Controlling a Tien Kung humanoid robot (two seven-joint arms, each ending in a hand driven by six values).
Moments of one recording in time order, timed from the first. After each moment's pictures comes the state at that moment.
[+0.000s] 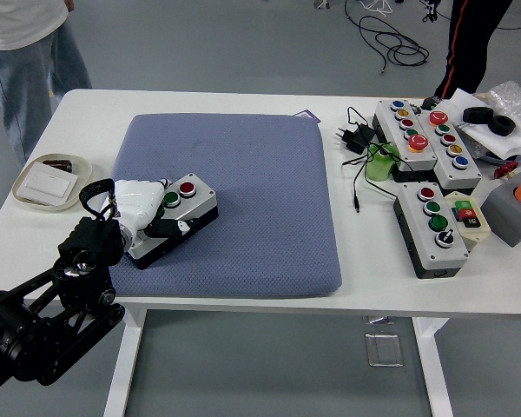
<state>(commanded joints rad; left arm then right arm) -0.49 0.27 -0.84 -1.27 2.27 -0.04 0.51 0.10 -0.12 0.96 0.18 -1.12 -0.13 -0.34</state>
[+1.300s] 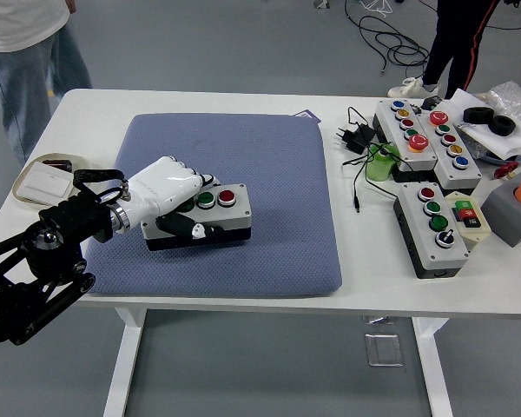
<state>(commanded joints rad) -0.68 0.39 -0.70 -1.11 2.27 0.16 -0.18 0.10 -0.13 0.95 0.18 -1.11 -0.13 -0.35</state>
